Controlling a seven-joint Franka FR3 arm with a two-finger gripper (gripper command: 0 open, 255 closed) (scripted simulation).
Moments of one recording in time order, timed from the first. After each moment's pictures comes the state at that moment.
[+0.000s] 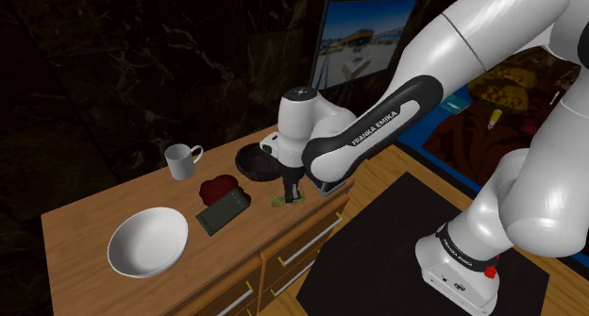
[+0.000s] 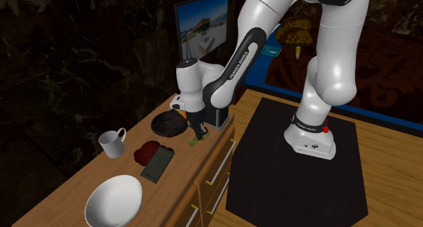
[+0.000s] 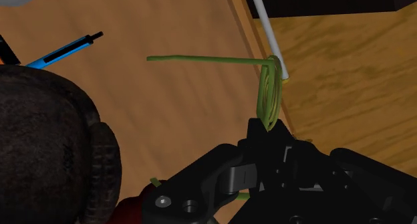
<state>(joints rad) 0.30 0.20 0.26 -2.40 -0.01 2.52 -0.50</state>
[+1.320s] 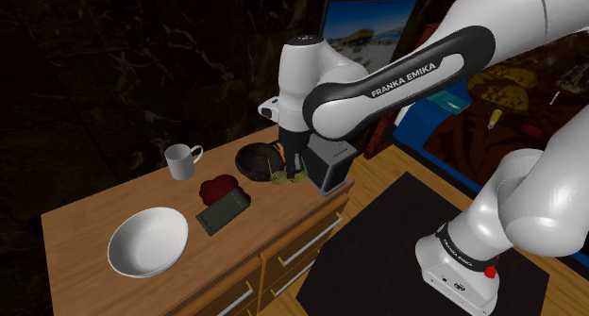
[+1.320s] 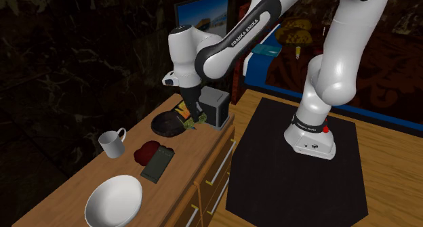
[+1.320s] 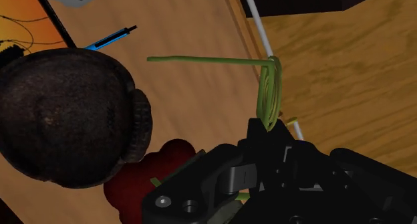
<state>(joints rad) 0.28 0.02 0.27 -2.31 0.05 2.26 -0.55</state>
